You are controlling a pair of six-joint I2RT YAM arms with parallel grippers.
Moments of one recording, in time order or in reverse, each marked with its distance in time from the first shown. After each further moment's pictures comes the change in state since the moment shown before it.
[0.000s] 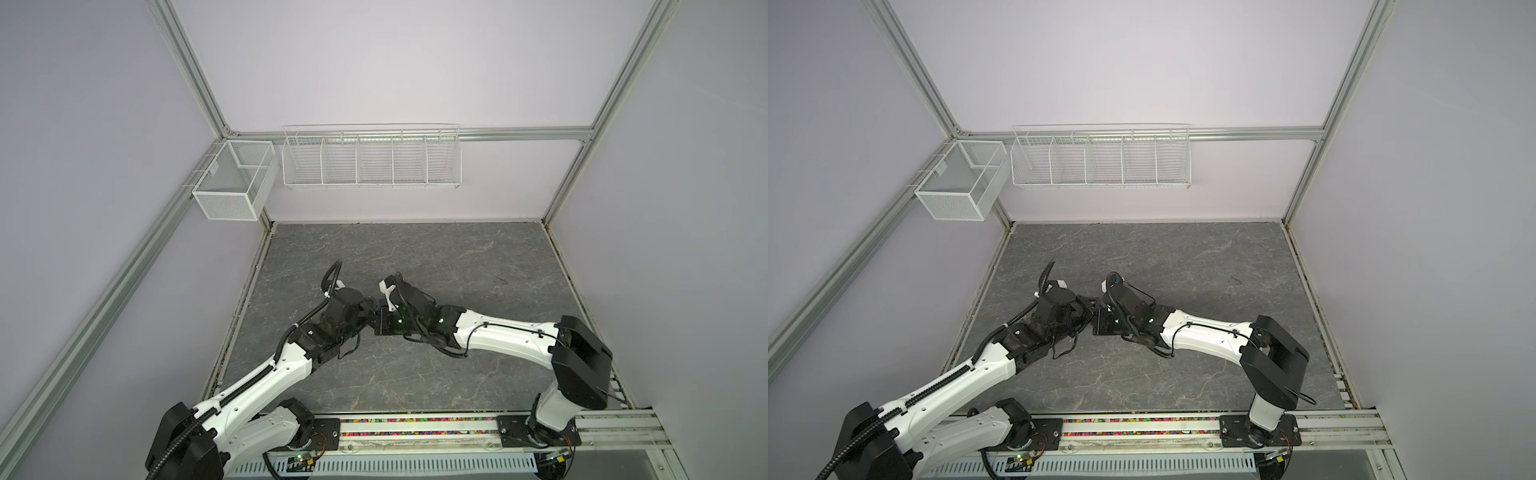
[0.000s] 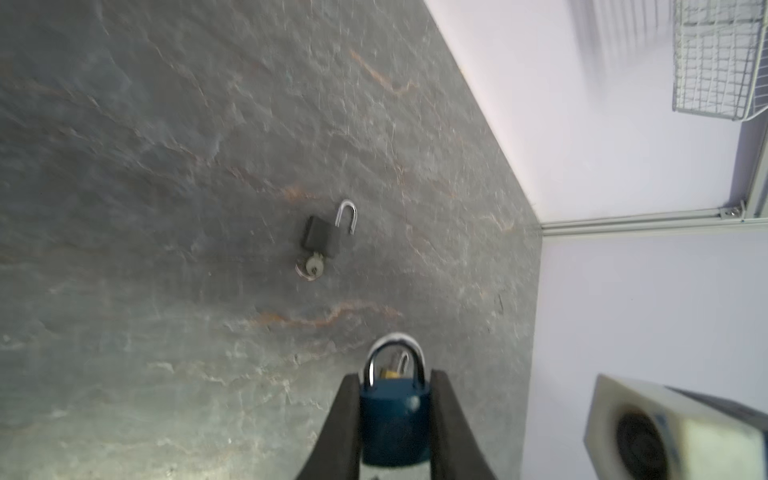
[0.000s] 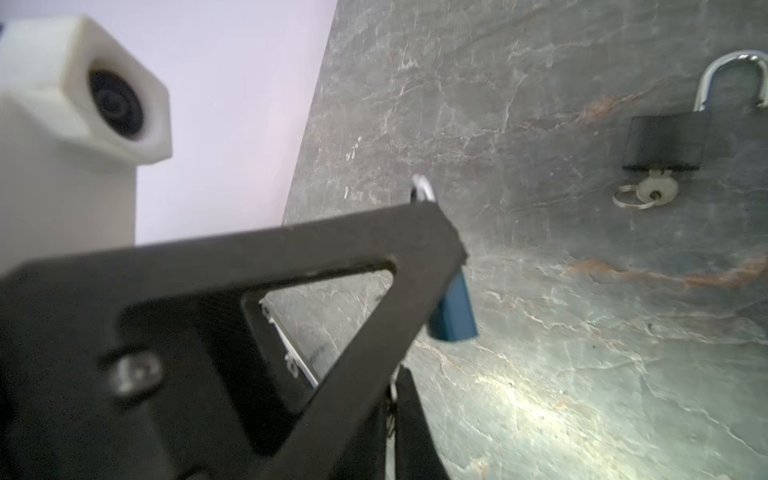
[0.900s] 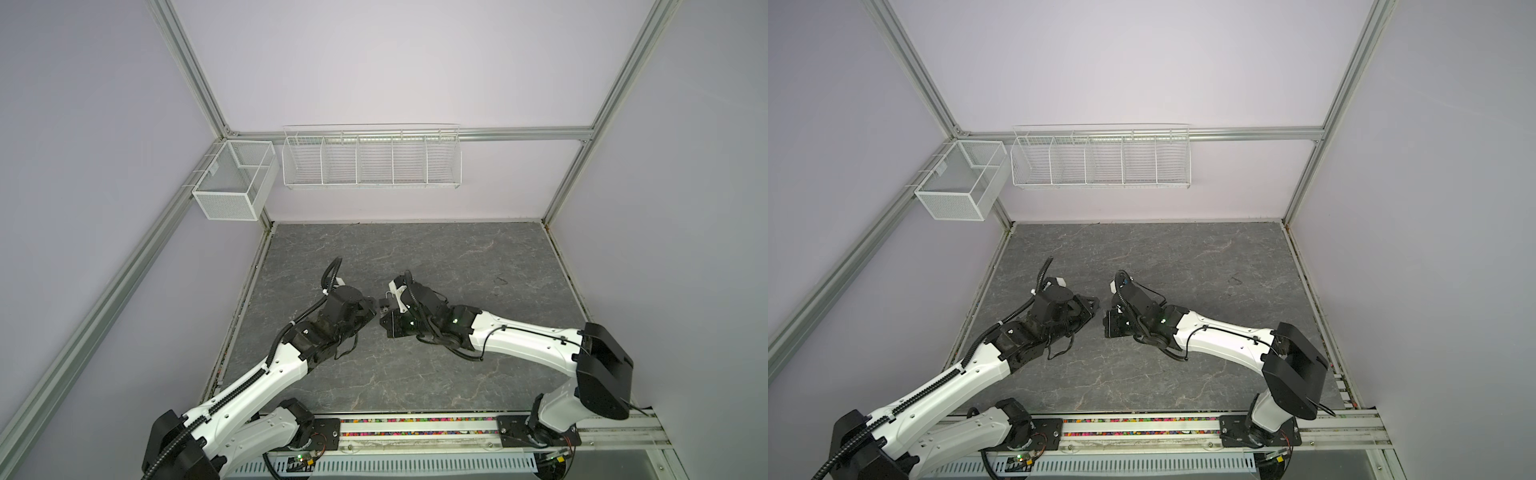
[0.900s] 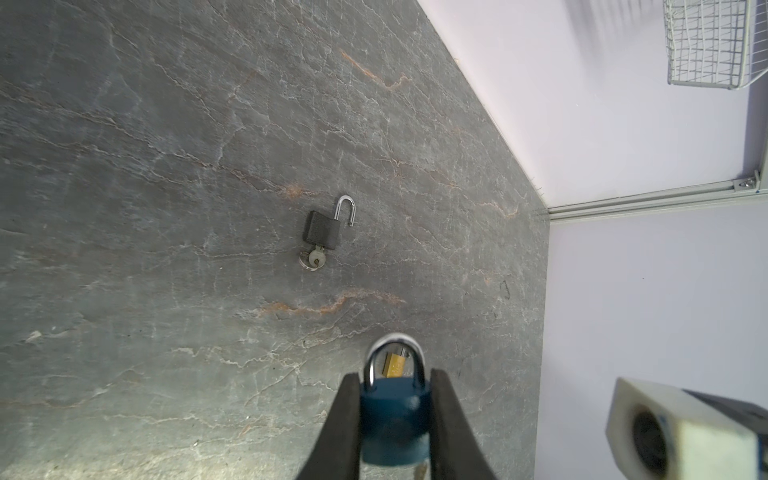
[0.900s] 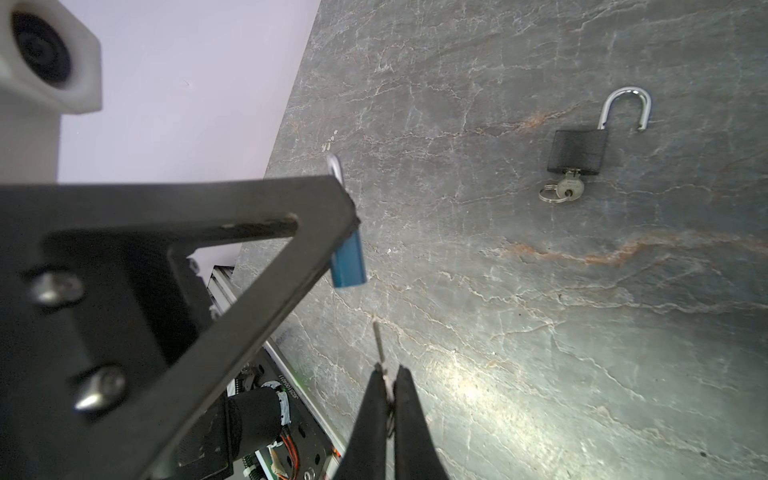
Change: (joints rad) left arm -0.016 -0.031 0.061 -0.115 -0.026 0.042; right arm -0.018 -0.103 -0.037 -0.124 0.042 -0.114
